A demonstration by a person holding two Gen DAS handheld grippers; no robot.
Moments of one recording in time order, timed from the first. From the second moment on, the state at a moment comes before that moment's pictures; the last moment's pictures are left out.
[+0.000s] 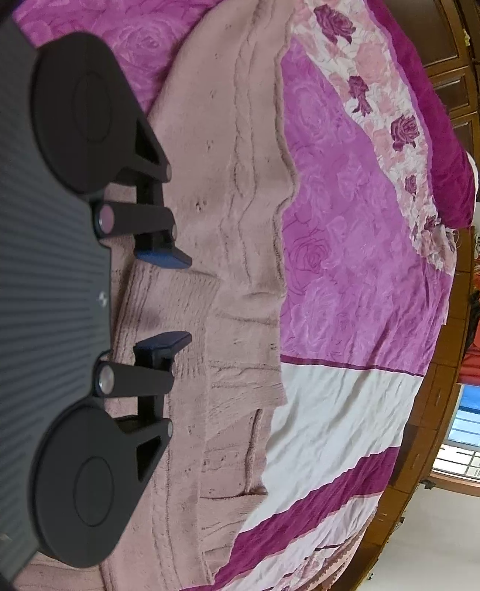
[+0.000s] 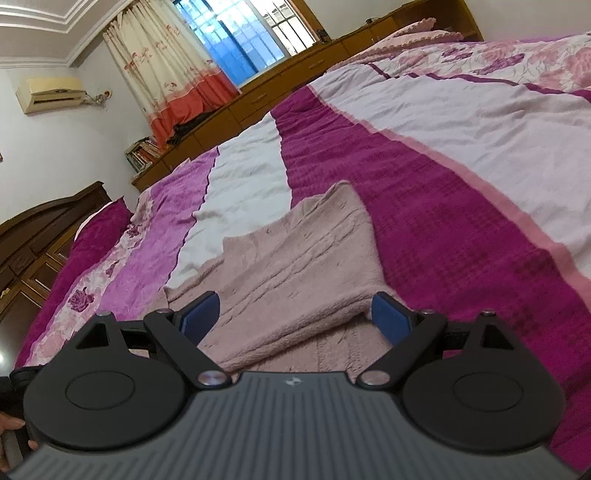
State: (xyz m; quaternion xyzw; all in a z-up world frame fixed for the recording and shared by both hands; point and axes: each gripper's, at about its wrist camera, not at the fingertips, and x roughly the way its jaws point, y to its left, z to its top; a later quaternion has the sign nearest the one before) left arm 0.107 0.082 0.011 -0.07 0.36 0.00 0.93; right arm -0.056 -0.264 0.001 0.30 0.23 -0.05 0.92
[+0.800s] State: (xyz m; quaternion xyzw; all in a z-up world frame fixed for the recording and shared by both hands) left arm 0.099 0.090 0.014 -0.02 0.36 0.03 0.93; right arm -0.058 -0.270 -0.003 0.37 0.26 -0.07 0.89
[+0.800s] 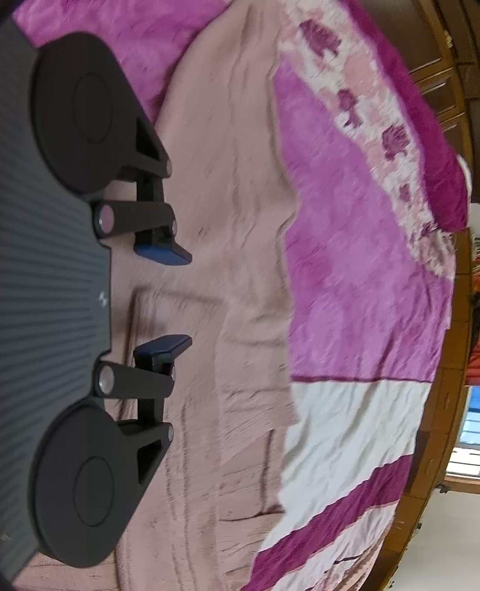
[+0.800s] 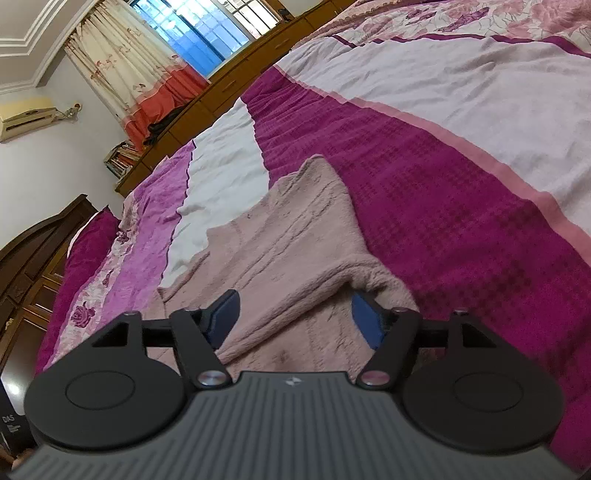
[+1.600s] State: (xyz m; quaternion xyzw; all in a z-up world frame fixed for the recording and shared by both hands) left arm 0.098 0.268 0.035 -0.14 0.39 0.15 0.90; right arm -0.069 -0.189 0.033 0.25 0.31 0.00 0.92
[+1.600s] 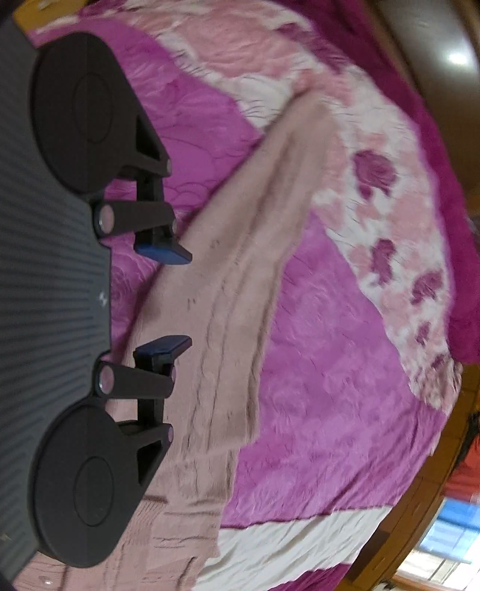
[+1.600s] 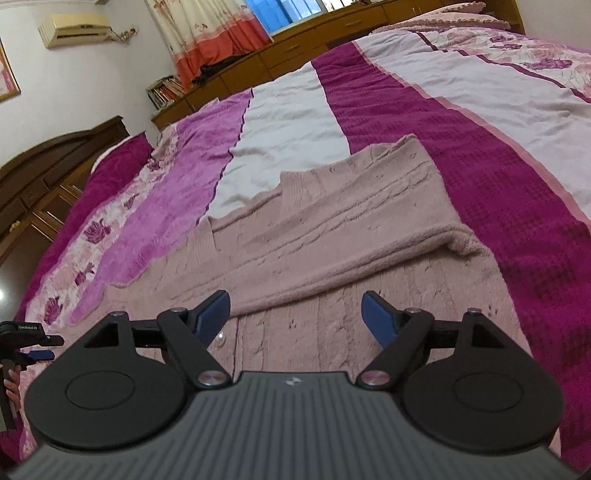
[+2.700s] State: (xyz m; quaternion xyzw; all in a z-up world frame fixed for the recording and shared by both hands) left arm 0.142 0.314 -0.006 -0.18 0.37 0.19 0.89; right arm -0.052 -0.169 0.012 0.19 0.36 -0.03 0.91
